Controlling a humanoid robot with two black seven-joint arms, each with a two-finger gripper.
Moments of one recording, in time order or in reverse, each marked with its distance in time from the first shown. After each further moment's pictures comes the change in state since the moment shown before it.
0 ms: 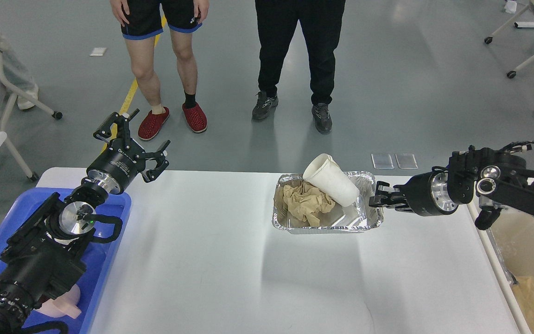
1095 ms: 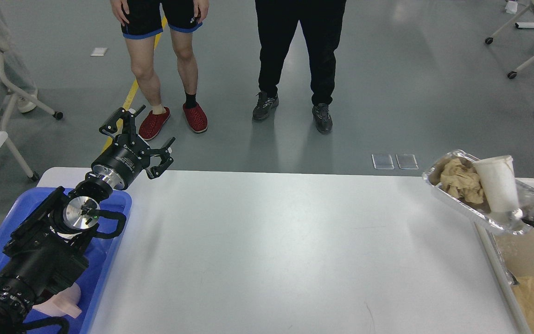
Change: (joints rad) left arm -0.024 0.002 0.034 -0.002 -0.008 0.010 0.001; right arm -0.791 -0.286 0.773 -0.230 0.047 -0.248 0.006
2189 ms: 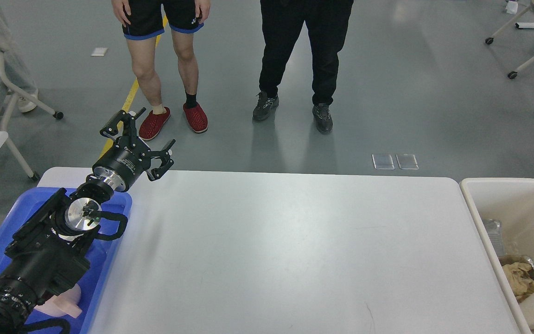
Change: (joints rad) left arm 0.005 -0.006 0.002 0.001 -0.001 0.018 -0.002; right arm 0.025 0.160 0.008 -0.466 0.073 -0.105 0.001
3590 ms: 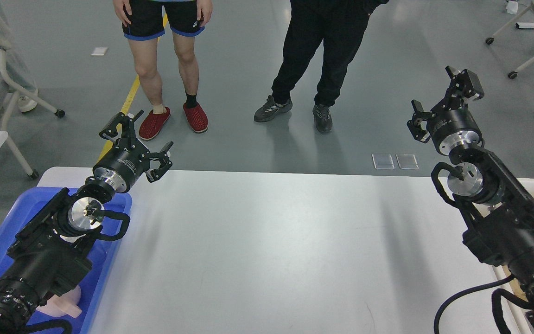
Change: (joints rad) left arm 0.005 -0.006 -0.002 -0.011 -0.002 0.068 -0.001; right arm 0.381 0.633 0.385 0.222 0.185 -0.090 0.432
